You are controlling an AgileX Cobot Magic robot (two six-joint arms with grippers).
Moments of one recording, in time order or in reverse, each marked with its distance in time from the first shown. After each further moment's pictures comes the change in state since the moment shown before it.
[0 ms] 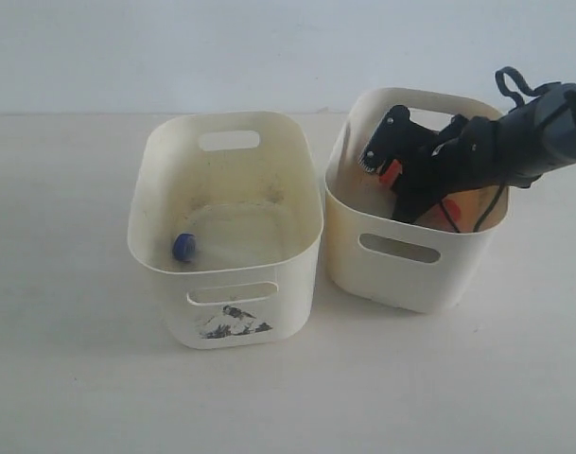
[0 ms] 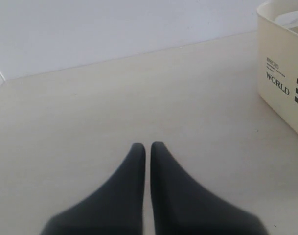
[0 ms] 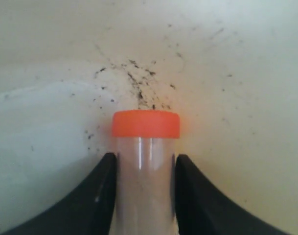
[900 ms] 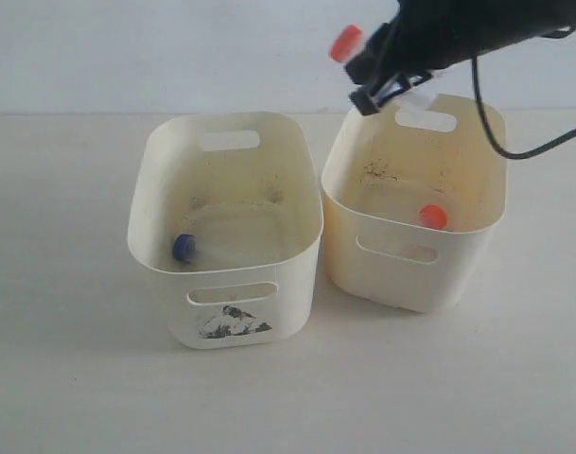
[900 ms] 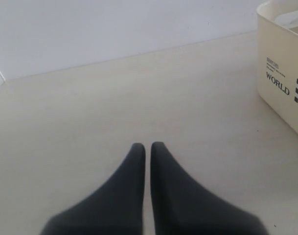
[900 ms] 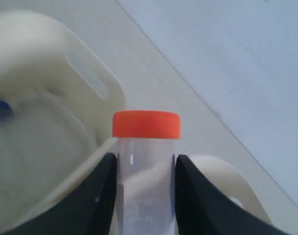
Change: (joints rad) left arm 0.000 0.000 0.000 0.000 0.000 0.000; right arm 0.156 -0.604 -0.002 0.265 0.482 0.060
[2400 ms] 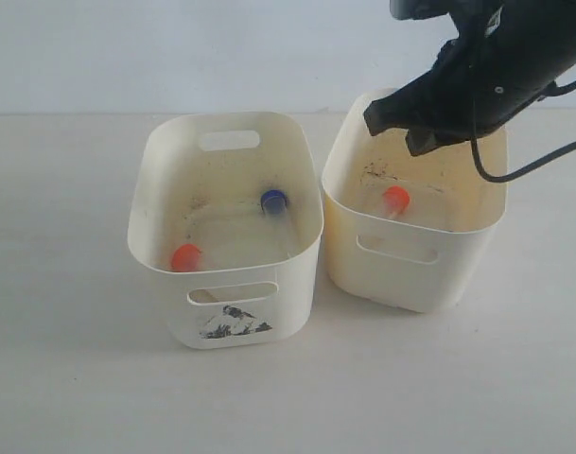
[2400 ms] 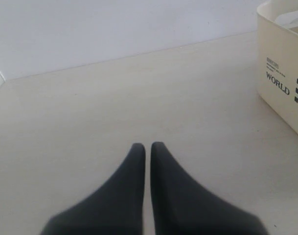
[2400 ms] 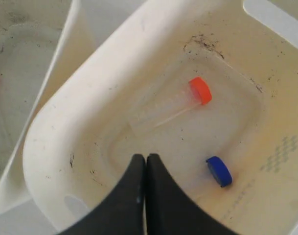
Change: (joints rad) left arm 0.000 0.000 0.000 0.000 0.000 0.000; right arm -0.020 0.016 0.000 -0.468 0.327 0.996
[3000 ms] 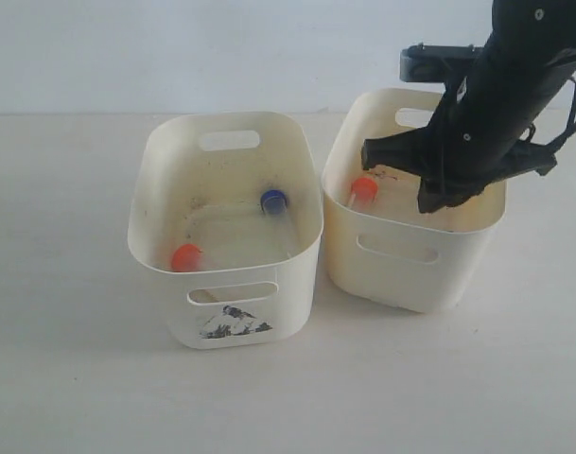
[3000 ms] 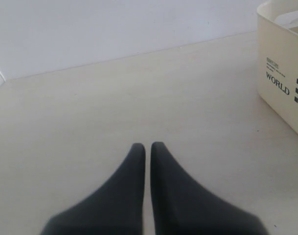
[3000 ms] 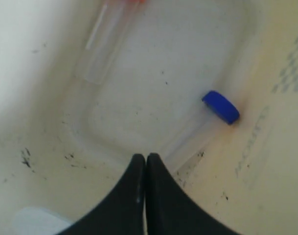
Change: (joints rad) left arm 0.000 0.000 0.000 0.000 0.000 0.000; right arm 0.000 0.144 0.000 -0.088 0.092 0.371
